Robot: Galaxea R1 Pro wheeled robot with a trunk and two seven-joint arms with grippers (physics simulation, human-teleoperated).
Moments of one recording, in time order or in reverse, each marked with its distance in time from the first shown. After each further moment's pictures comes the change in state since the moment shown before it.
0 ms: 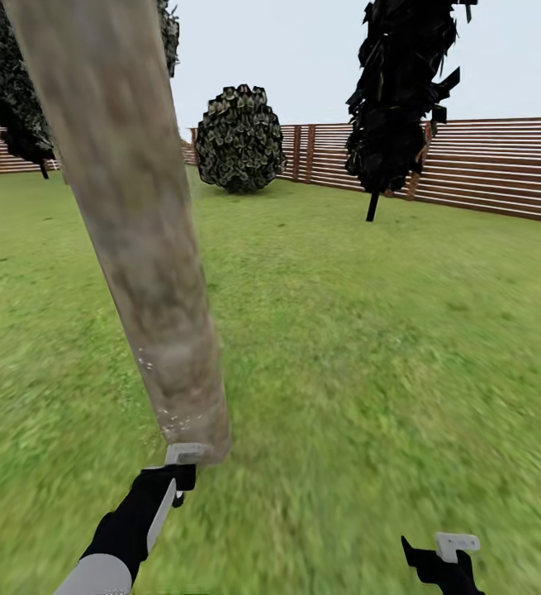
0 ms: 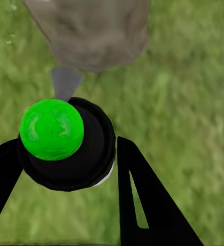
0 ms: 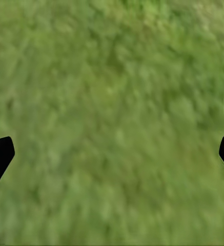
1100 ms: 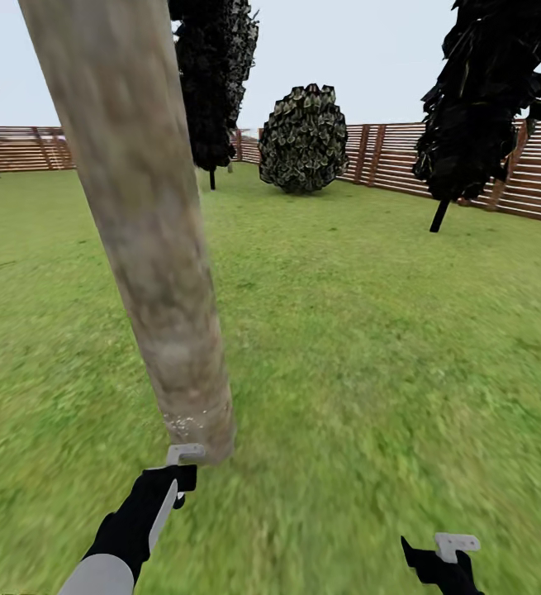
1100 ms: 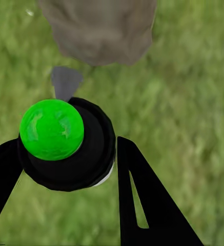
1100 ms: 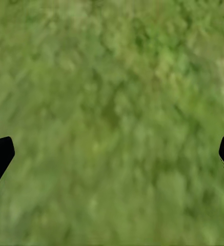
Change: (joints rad) left arm 0.000 -0.011 0.013 0.002 0.001 0.004 0.011; right arm 0.000 0.001 0.000 0.001 0.000 0.000 0.000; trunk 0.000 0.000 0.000
